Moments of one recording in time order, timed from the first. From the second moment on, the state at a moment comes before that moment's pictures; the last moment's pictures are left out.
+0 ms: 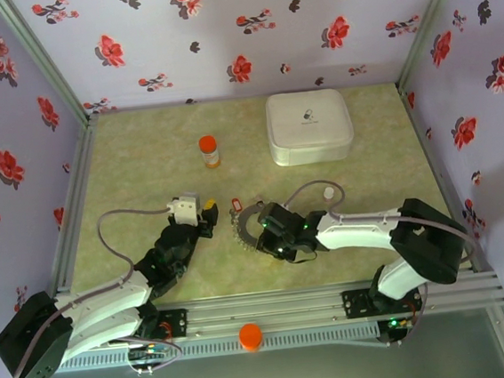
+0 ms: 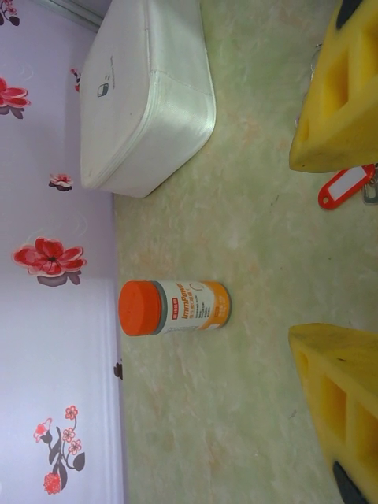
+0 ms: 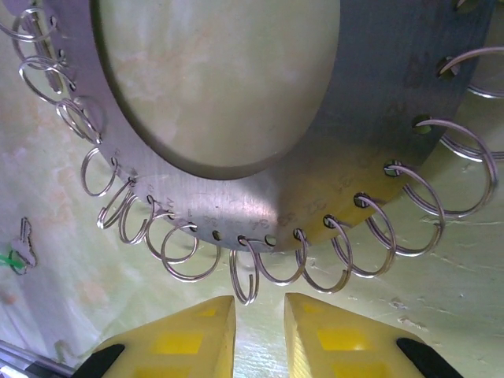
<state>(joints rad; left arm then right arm) -0.89 0.98 0.22 0.59 -0.54 -0.19 1.02 1.49 0.71 -0.25 -0.12 1.40</state>
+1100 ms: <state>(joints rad) -0.89 0.97 0.21 0.60 -0.55 -0.19 1.01 1.59 0.78 -0.25 -0.12 1.39</state>
